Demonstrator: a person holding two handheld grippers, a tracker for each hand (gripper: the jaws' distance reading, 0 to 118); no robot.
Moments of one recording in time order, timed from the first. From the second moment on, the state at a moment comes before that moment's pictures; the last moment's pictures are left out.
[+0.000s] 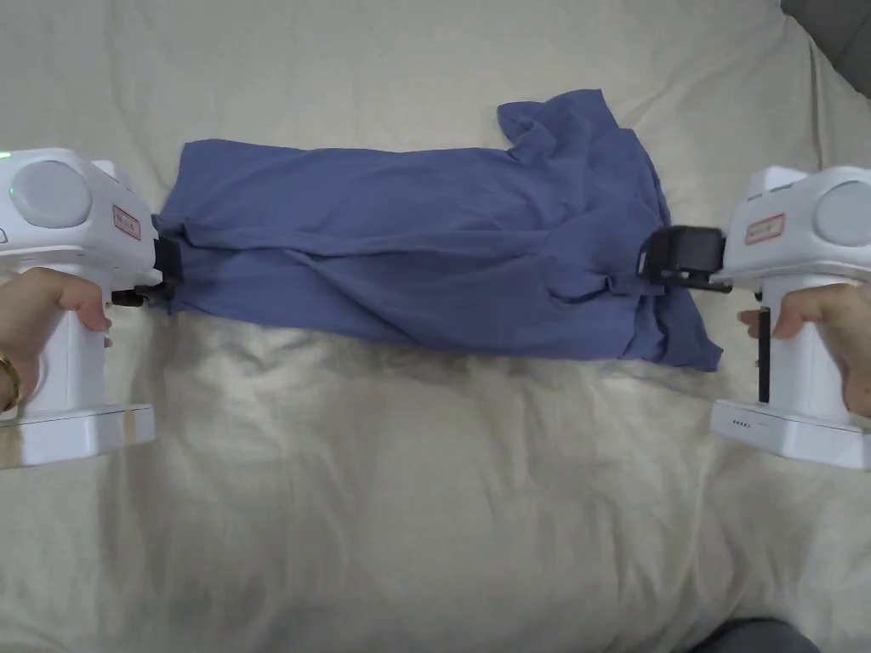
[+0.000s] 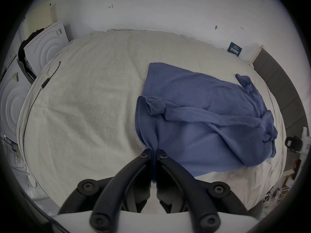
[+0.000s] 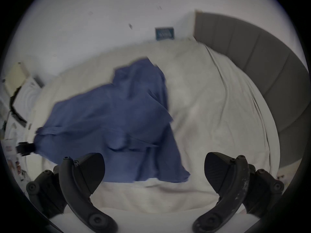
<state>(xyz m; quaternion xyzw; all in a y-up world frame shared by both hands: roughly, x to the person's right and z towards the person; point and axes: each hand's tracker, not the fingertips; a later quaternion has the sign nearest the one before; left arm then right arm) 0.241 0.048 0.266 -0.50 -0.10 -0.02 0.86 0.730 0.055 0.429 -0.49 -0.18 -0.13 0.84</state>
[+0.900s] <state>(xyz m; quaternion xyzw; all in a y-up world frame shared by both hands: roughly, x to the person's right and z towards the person) 0.156 0.070 0.379 -0.49 -0.11 0.05 0.86 0.728 0.084 0.587 -0.49 -0.14 -0.20 0.84</state>
